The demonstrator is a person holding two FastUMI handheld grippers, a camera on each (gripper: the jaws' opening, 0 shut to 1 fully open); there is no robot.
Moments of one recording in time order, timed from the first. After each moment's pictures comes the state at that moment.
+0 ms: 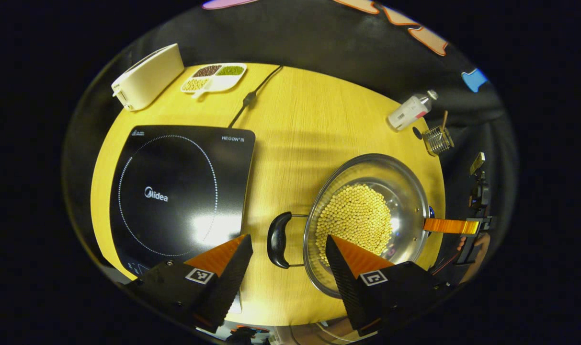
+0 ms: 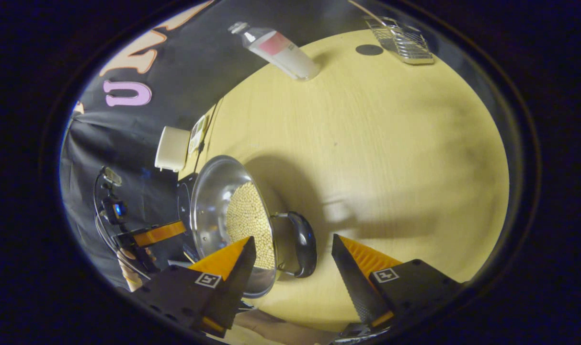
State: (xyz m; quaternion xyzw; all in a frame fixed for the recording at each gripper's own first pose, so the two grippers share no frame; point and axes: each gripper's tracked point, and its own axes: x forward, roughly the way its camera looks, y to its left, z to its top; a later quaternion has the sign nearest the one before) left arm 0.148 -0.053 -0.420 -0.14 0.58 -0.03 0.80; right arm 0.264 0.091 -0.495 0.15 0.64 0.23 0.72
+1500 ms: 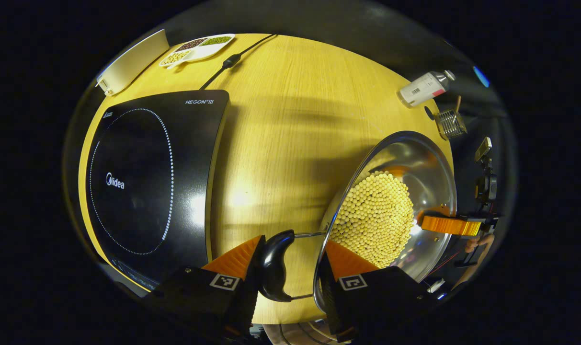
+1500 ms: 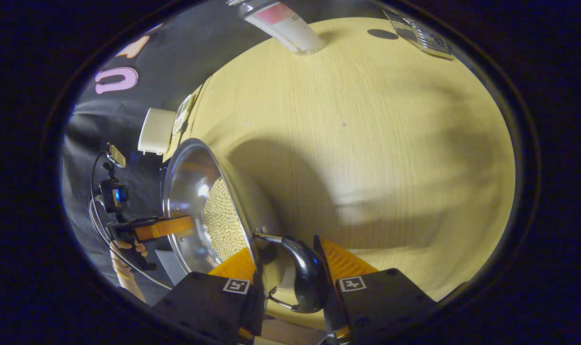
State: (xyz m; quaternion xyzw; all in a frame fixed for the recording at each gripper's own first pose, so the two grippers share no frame) left arm 0.138 -0.081 -0.460 -0.14 0.63 -0.04 0.76; right arm 0.261 0.115 -0.529 0.10 0.67 0.21 0.70
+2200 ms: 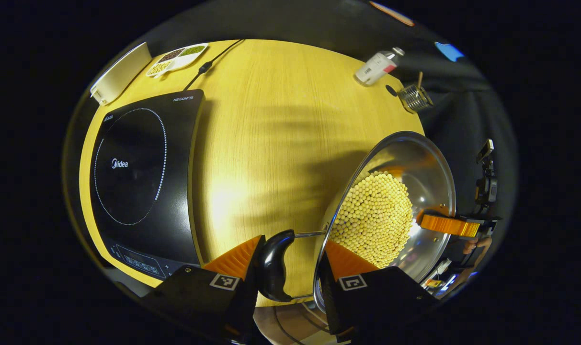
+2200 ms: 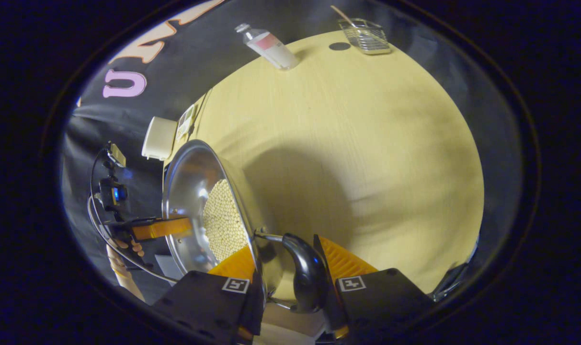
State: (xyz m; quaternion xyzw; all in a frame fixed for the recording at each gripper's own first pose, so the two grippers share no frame) left arm 0.078 -0.114 -0.414 -0.11 0.63 -0.11 0.76; right arm 0.175 0.058 -0.463 0.12 0.64 0.15 0.74
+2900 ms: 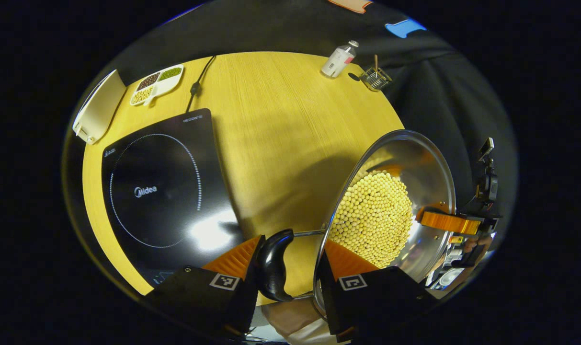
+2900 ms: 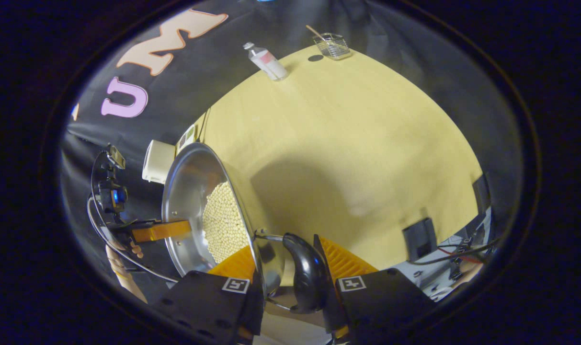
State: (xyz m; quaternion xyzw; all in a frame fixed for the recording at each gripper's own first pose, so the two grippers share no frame) left arm 0.058 -0.027 -0.380 -0.03 0.60 -0.23 0.76; right arm 0.057 0.100 -0.405 0.18 0.57 0.05 0.80
